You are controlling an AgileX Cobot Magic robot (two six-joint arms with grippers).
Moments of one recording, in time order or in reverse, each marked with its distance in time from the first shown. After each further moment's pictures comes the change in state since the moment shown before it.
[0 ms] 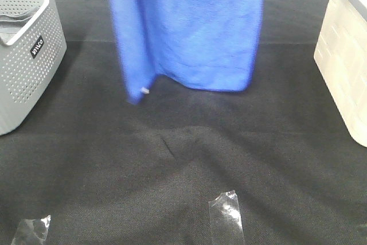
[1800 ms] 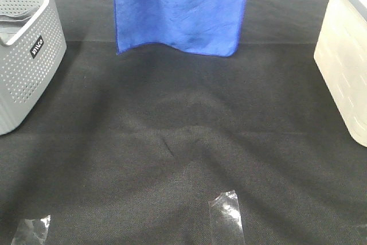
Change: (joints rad) left arm 0.031 0.620 -0.794 -0.118 -0.048 0.041; right arm -0.067 0.309 -0.241 0.005 -0.181 0.000
